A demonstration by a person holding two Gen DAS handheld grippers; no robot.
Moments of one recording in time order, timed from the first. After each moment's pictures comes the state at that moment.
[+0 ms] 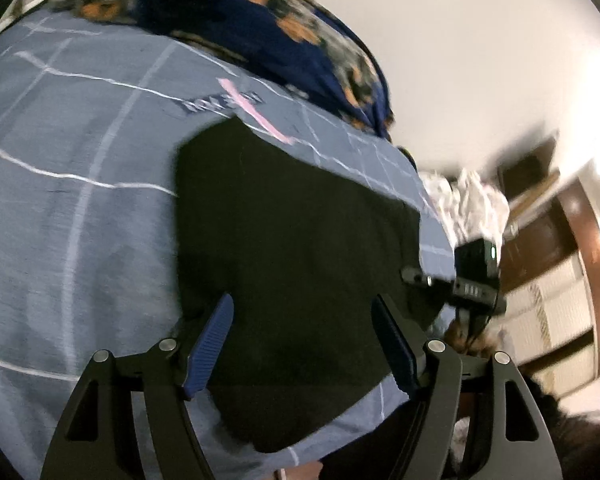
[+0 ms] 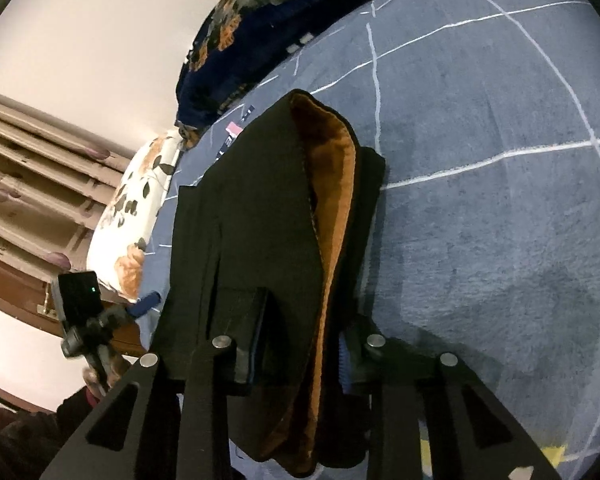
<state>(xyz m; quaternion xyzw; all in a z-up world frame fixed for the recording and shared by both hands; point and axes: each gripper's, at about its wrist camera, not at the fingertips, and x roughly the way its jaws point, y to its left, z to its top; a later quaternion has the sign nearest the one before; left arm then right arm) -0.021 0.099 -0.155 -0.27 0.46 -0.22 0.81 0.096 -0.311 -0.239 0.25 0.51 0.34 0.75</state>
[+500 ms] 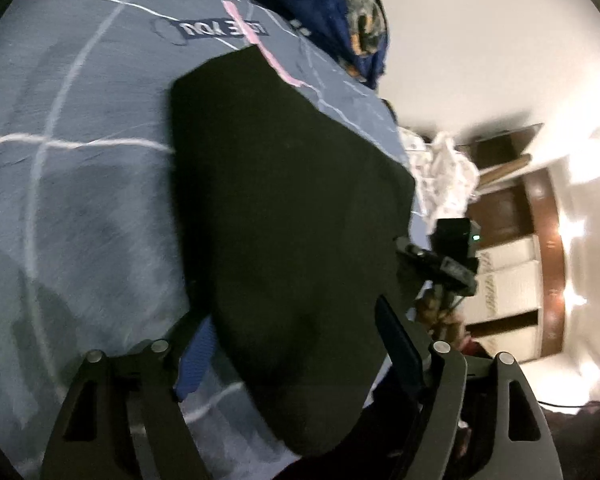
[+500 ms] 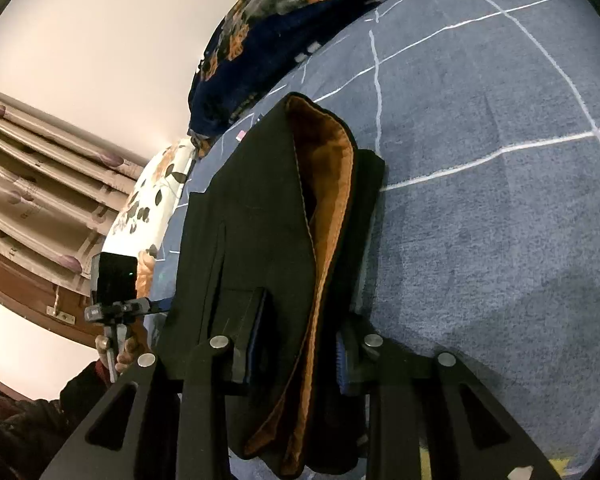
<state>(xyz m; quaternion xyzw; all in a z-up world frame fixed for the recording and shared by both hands) 0.027 0.108 -0.201 -0.30 0.55 -0.33 0.71 0.092 -0.317 -0.246 0.27 0.48 0.36 0.75</state>
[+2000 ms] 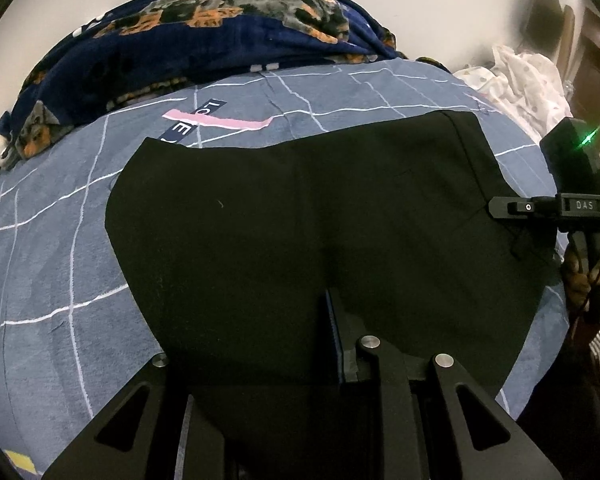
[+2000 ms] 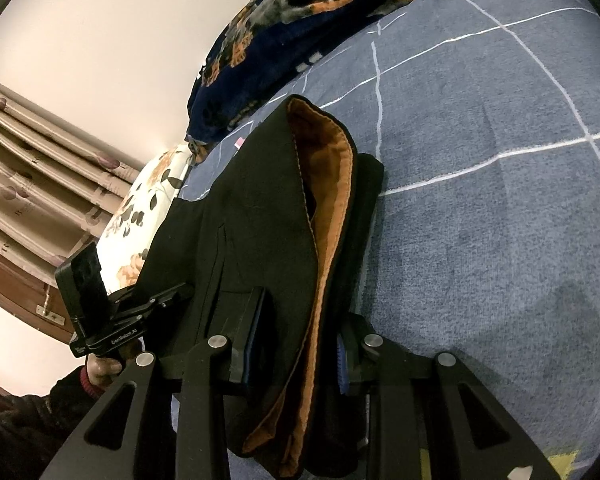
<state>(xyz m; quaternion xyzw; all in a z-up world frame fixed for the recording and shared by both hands) 0.016 -0.008 -0.174 0.05 0.47 -0.18 0.86 0.086 -0.311 -0.243 0.26 0.47 0.34 0.77</state>
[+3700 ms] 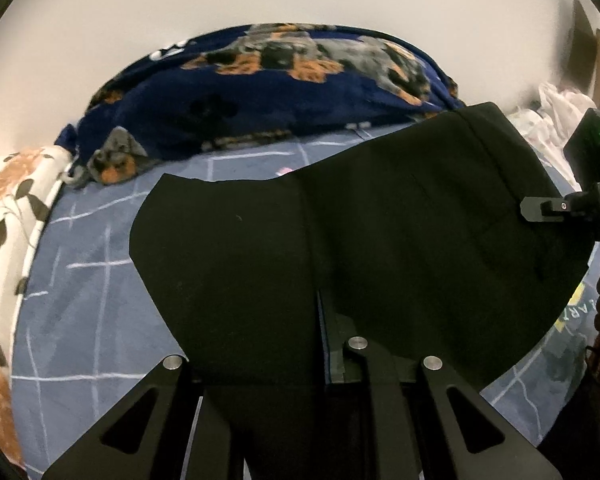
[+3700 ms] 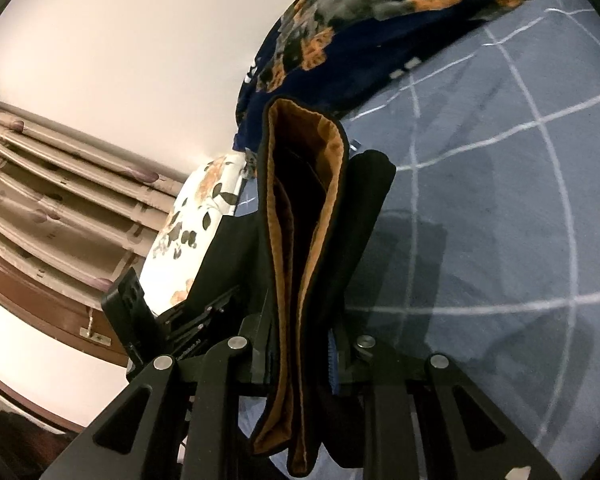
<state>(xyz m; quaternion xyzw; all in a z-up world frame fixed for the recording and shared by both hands) 0.054 0.073 -0.117 0.05 0.43 -0.09 0.90 0.142 -0.214 -0.172 0.31 0.47 0.40 0.73</state>
